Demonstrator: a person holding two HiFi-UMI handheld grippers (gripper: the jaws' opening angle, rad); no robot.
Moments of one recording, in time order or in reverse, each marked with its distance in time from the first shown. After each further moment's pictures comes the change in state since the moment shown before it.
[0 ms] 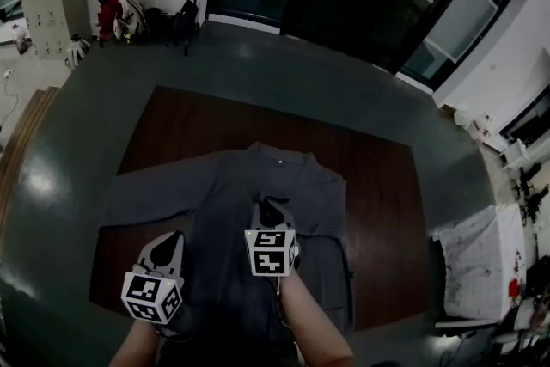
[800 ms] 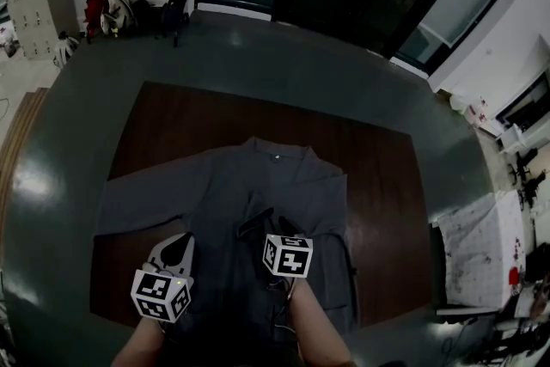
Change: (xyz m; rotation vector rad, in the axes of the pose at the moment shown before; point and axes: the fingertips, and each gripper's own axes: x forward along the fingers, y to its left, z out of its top) left arm 0.046 -0.006 -0.026 0.000 0.095 -0.091; right arm 0.025 -0.035 -0.090 0.355 0.167 -0.015
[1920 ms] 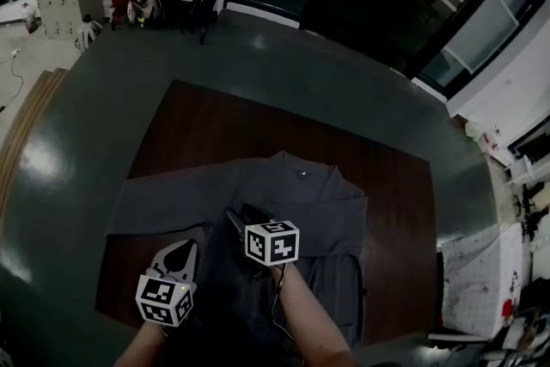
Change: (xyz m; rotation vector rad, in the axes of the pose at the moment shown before) left arm -0.012 0.054 -0.011 -0.056 0.015 0.093; right arm 0.058 0.162 0.042 -0.092 0.046 0.498
